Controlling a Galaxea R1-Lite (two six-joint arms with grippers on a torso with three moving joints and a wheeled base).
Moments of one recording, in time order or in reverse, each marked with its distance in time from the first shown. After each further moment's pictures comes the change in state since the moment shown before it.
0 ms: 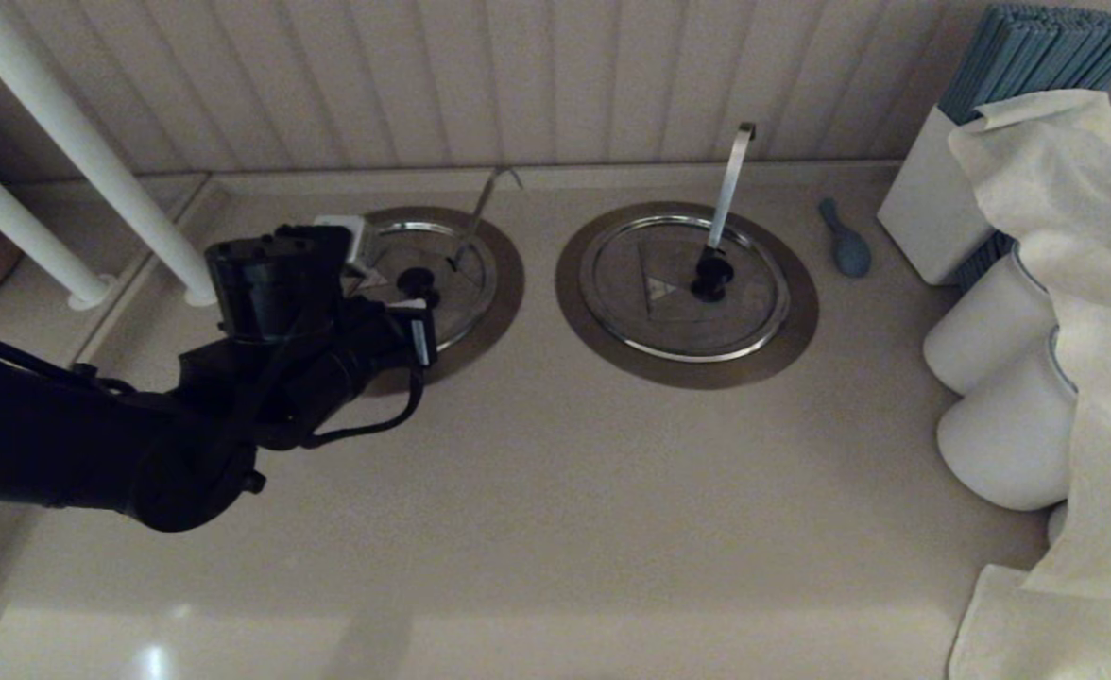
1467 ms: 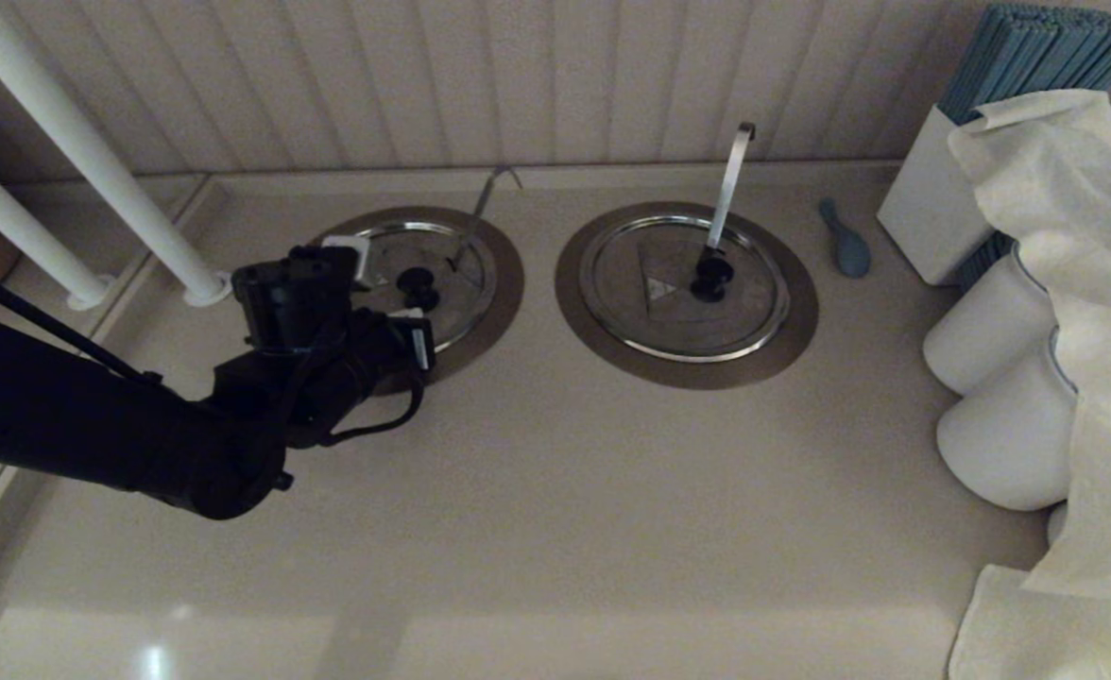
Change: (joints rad) left arm 0.055 0.104 -0.024 -0.078 -0.017 0.003; right arm 0.001 0.000 0.000 0.000 0.000 0.000
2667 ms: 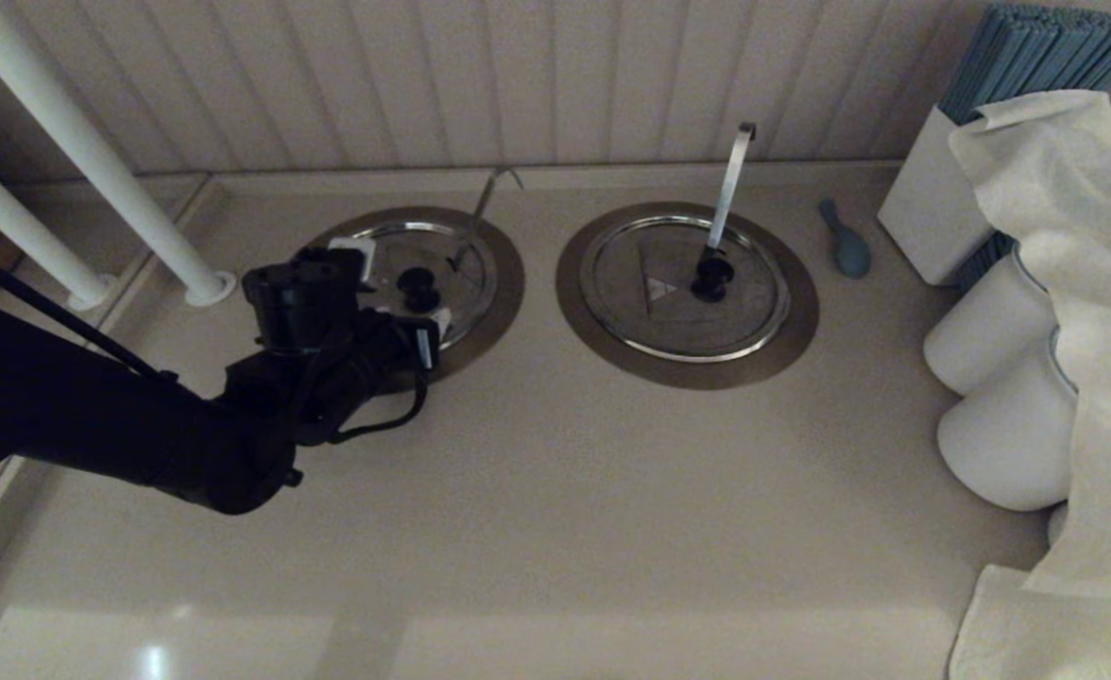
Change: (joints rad) left arm 0.001 0.036 -0.025 -0.004 0.002 0.002; right arm -0.001 0.000 0.000 0.000 0.000 0.000
